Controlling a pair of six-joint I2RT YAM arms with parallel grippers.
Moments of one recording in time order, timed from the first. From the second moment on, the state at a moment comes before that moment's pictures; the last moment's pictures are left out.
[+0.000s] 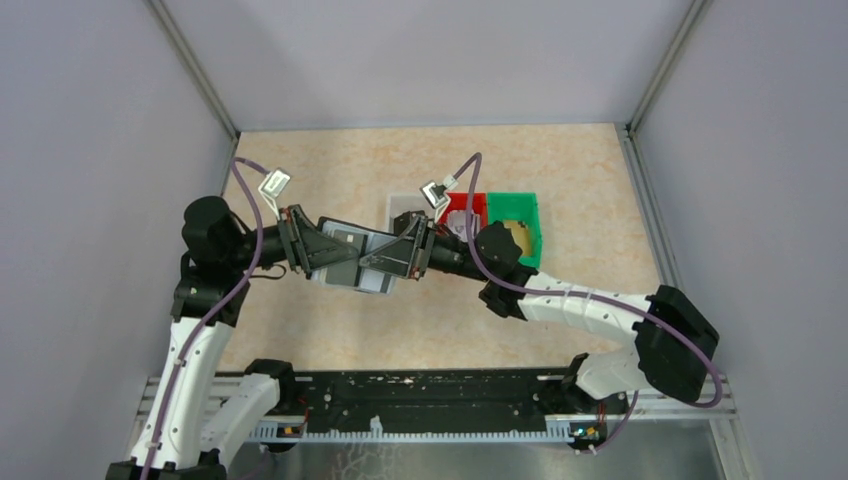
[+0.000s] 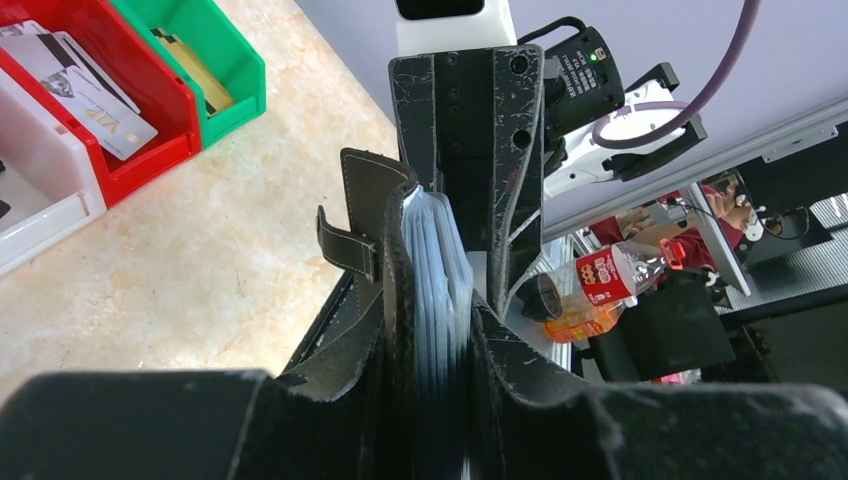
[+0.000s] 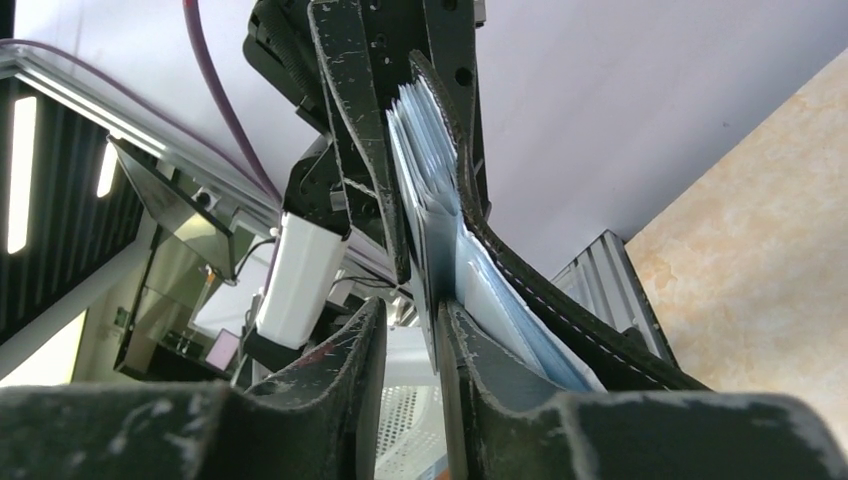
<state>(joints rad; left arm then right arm) -0.15 0.77 0.93 -0.27 1.12 -0.74 0.99 1.31 0.80 0.83 -0.42 1.15</state>
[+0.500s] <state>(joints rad) -0.14 0.79 0.95 -0.28 1.10 -0.74 0.98 1.34 0.81 0.83 -0.41 1.16</state>
